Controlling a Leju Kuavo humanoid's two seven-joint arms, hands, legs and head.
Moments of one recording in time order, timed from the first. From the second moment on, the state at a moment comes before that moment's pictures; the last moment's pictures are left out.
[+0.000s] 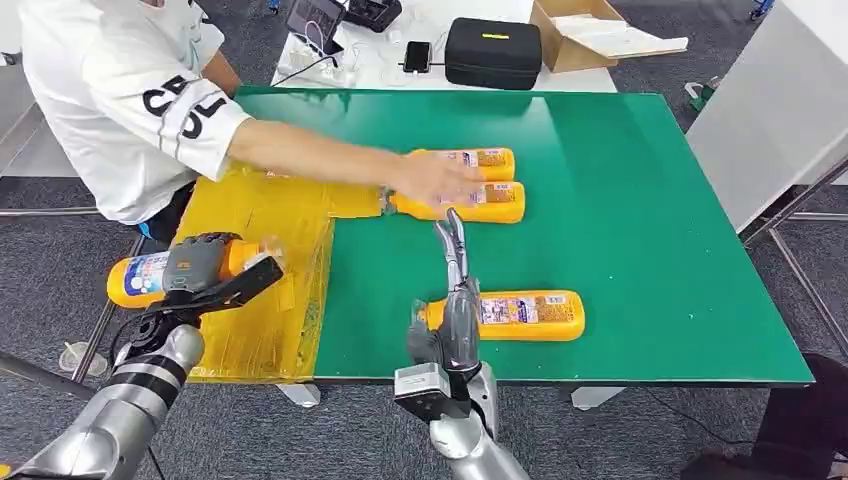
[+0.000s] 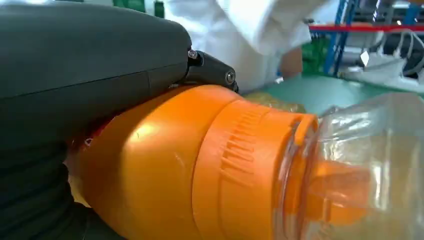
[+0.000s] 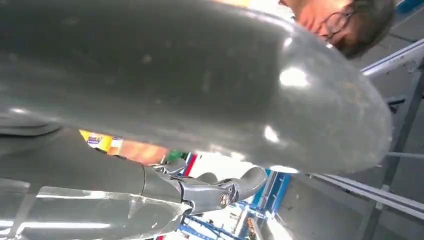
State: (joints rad) left arm -0.58 0.07 -0.22 -0.50 -1.06 0.28 -0.39; right arm -0.13 0.29 0.52 -1.31 0.40 -0.68 -0.70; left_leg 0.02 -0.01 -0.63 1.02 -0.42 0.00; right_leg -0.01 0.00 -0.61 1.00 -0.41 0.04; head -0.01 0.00
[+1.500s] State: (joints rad) left arm -0.53 0.11 -0.41 -0.56 -0.75 -0.20 -0.70; right arm -0.16 0.29 0.53 -1.19 0.36 -0.64 -0.70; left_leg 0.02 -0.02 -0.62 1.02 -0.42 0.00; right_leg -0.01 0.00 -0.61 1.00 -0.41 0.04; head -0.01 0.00
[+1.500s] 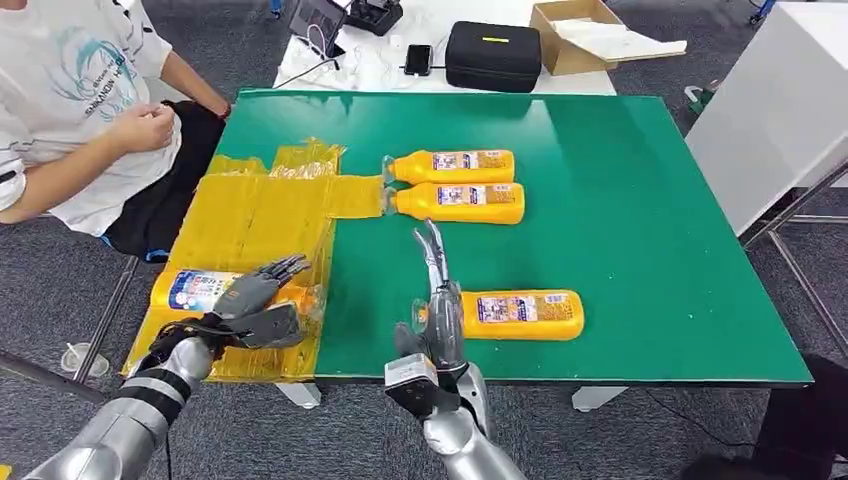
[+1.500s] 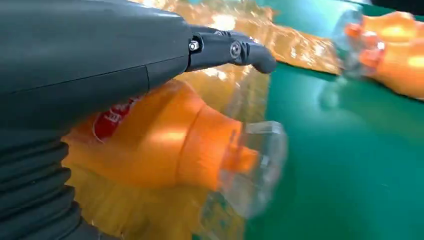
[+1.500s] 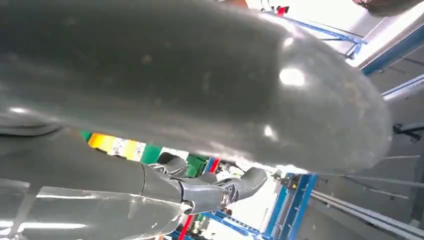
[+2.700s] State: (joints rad) left arm -0.42 0.08 -0.40 -0.71 -0.28 0.00 -0.70; right arm -0.20 0.27 0.55 -1.13 0.60 -0.60 -0.43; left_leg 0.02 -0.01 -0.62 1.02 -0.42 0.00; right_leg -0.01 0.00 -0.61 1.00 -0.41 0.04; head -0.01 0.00
